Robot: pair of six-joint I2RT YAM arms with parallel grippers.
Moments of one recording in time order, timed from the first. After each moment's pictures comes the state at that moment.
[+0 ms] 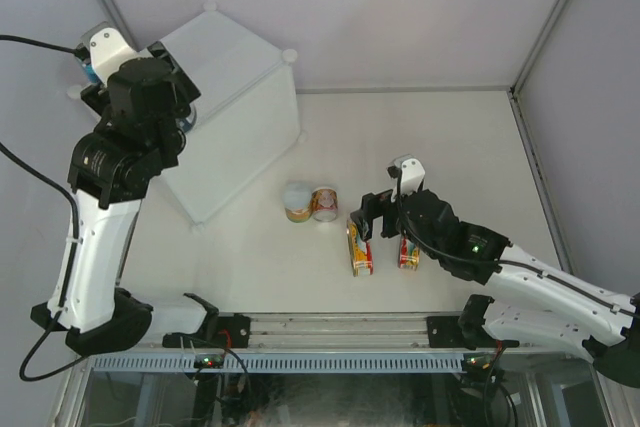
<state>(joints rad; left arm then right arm) -0.52 1.27 1.99 -1.00 -0.99 -0.50 0.97 0.88 0.80 -0.36 0.35 0.40</state>
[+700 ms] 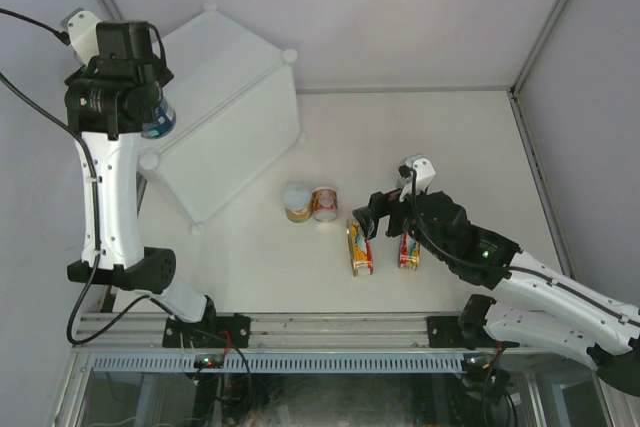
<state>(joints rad) -0.14 1.58 2.34 -1.29 -0.77 -0.63 0.95 0.82 0.77 -0.30 0.31 0.41</state>
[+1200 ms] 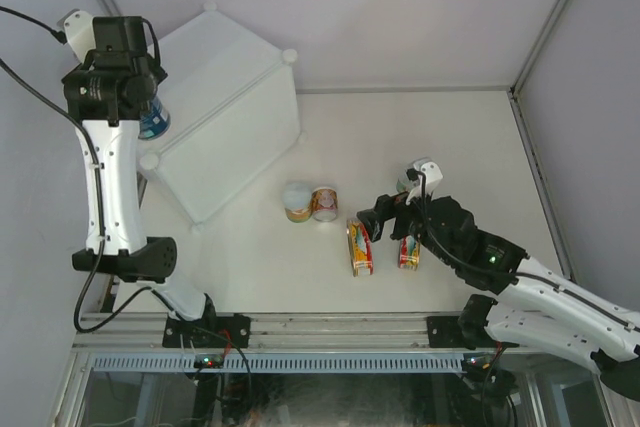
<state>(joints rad) -0.05 1.64 2.37 -1.33 -0.73 -0.64 0.94 0.76 0.73 -0.31 0.31 0.43</state>
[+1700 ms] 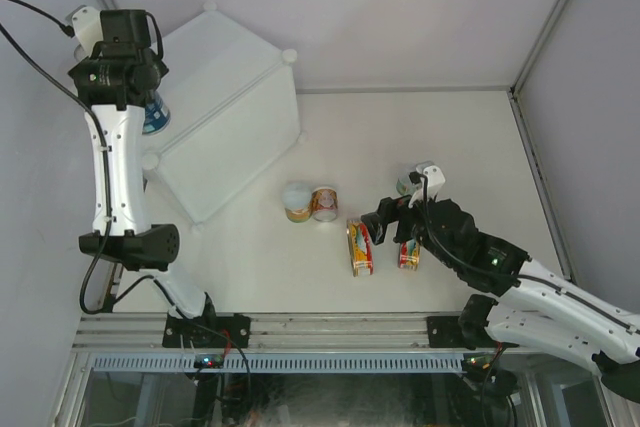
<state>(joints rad) -0.02 1.74 2.40 -1.29 -0.72 -0.61 0.94 0.73 0.72 -0.35 0.33 0.46</state>
